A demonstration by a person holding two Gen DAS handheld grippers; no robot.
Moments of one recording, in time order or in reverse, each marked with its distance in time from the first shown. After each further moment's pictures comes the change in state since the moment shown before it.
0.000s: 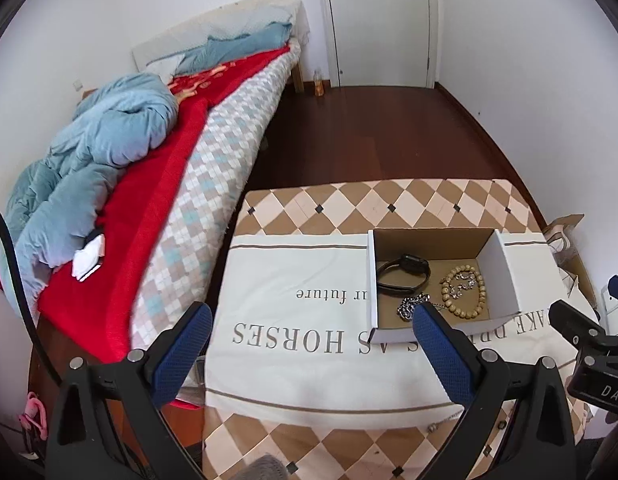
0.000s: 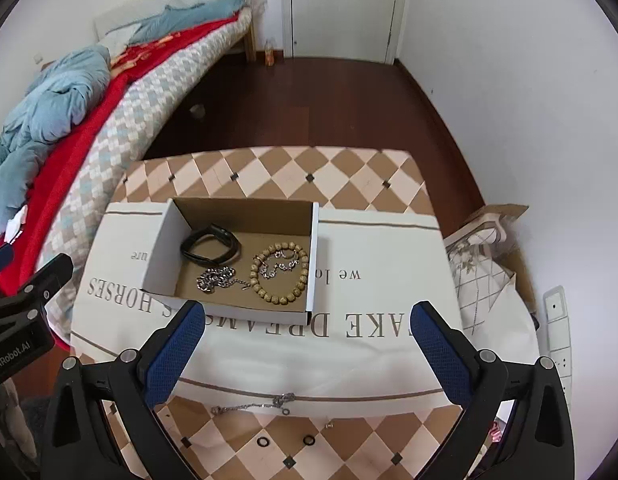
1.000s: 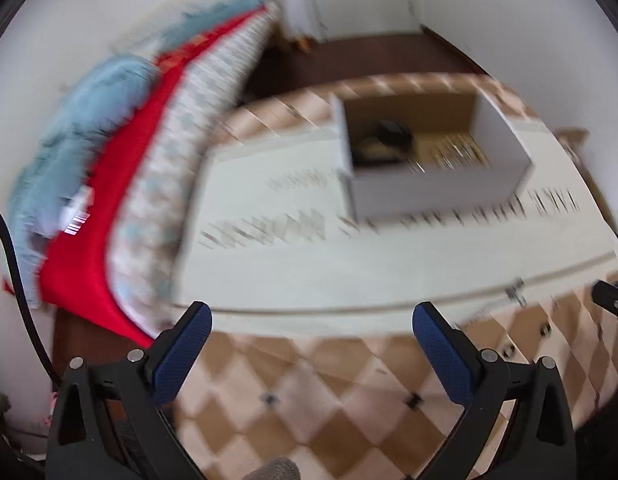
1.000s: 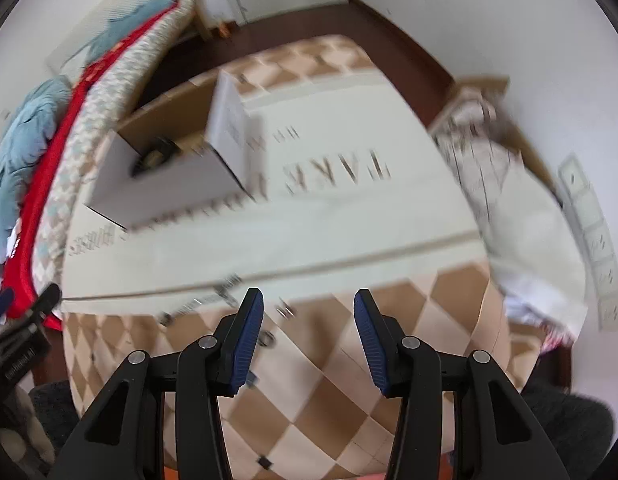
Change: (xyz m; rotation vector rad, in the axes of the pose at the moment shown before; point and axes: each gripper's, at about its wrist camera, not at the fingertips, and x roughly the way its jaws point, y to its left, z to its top) left arm 0.045 -0.046 -0.108 0.124 0.171 0.022; right arm 0.057 -0.088 -0.142 0.285 0.203 0.070
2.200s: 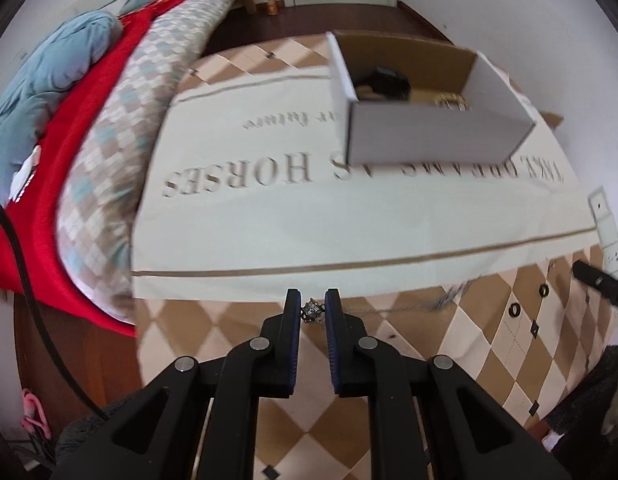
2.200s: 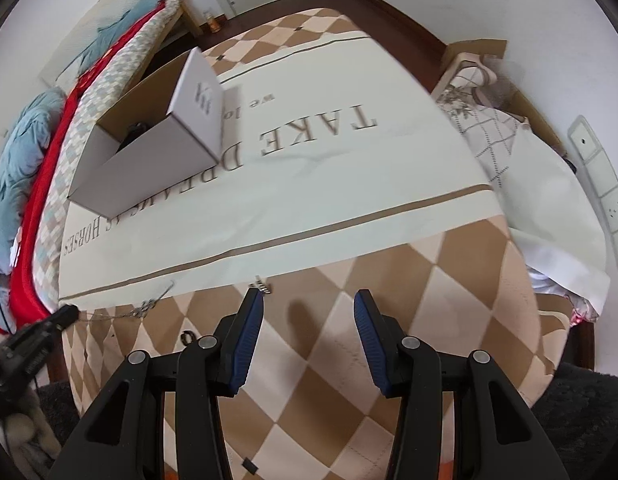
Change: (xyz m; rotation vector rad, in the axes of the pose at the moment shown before) left arm 0.018 0.036 -0.023 -0.026 0.095 -0.175; right arm 0.025 -0.006 -0.008 0.024 0.017 0.080
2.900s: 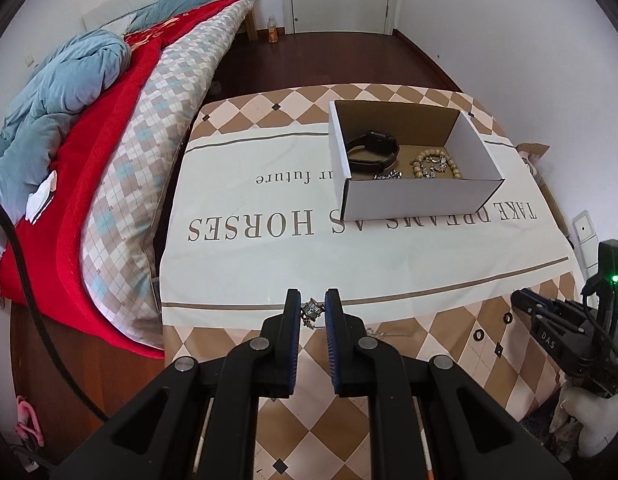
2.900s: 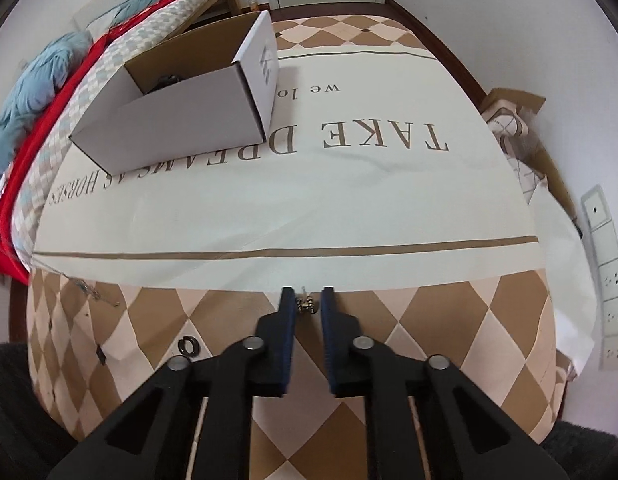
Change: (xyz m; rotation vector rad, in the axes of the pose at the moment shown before) left arm -0.046 0.008 0.024 -0.005 -0.084 -0.028; right arm 0.025 0.038 -0.005 -0.207 -0.035 -0.069
